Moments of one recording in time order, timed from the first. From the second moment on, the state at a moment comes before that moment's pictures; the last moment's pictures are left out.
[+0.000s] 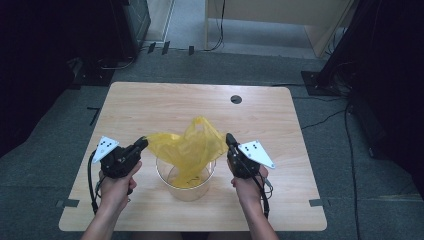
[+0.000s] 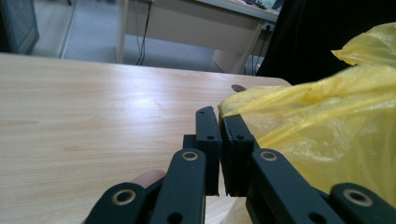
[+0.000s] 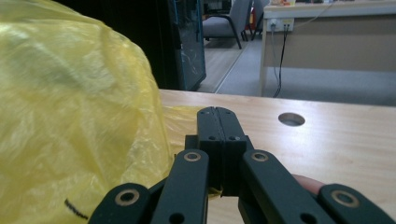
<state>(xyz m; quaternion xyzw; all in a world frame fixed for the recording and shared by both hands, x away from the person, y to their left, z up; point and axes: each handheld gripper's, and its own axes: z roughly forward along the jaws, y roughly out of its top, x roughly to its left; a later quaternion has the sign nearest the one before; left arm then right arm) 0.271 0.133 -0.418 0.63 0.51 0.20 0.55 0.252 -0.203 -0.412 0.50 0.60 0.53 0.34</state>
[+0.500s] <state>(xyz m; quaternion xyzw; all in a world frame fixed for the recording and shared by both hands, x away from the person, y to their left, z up) 0.276 0.124 -0.453 0.66 0.52 0.10 0.53 0.258 -0.193 -0.446 0.51 0.64 0.49 0.29</state>
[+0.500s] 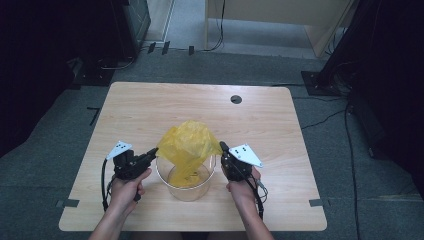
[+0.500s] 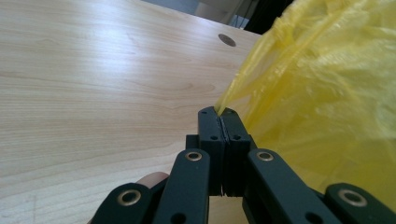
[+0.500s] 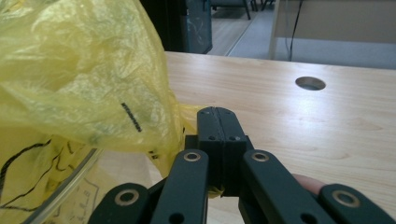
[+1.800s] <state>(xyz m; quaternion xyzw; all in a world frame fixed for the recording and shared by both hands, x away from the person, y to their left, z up) 0.229 0.131 -0.382 0.66 0.45 0.13 0.59 0.205 -0.218 -0.415 0.49 0.64 0.53 0.25</state>
